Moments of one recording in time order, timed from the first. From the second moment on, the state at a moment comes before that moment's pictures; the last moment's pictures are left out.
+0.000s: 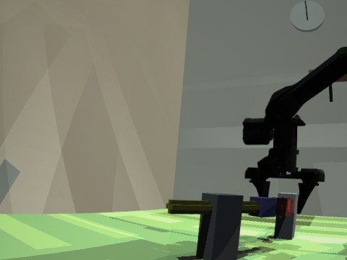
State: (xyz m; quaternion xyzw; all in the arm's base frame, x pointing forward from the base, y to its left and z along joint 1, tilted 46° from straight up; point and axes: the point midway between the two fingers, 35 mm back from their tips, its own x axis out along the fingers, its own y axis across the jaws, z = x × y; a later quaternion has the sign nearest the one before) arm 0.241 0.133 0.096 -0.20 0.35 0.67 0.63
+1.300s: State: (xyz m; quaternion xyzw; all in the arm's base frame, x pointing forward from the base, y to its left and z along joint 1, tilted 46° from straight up) arm 0.258 0.040 0.187 0.11 0.59 0.40 0.69
